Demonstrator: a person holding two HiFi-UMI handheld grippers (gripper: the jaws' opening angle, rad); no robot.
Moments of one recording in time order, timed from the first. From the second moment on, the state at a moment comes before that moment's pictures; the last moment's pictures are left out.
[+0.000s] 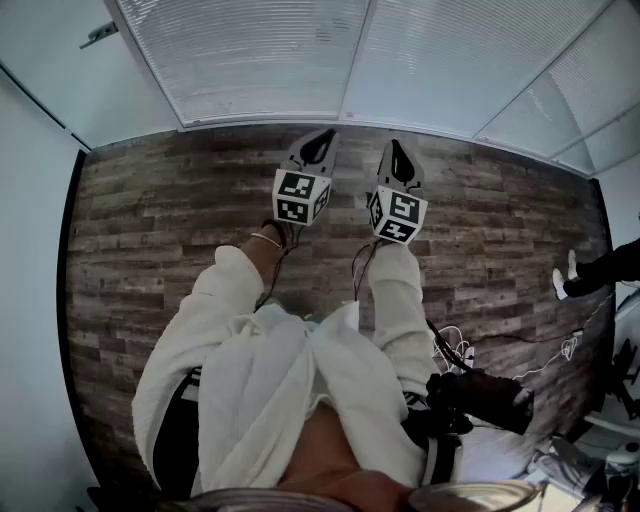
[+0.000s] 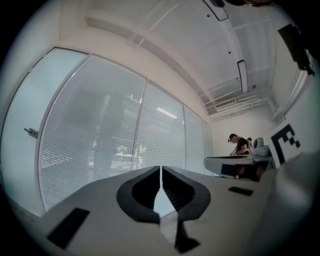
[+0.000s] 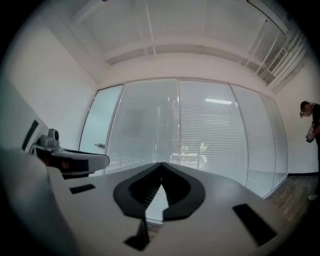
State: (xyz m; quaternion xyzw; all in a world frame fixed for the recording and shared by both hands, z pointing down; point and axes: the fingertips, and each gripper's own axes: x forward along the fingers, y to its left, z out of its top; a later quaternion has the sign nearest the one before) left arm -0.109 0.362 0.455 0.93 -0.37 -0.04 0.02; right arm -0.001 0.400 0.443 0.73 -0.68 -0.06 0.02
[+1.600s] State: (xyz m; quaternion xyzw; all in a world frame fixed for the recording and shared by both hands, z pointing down) left arm 0.116 -0.371 0.391 0.90 -0.43 -0.05 0.00; right arm 0.273 -0.399 0.348 0.72 -0.69 0.01 -0.04
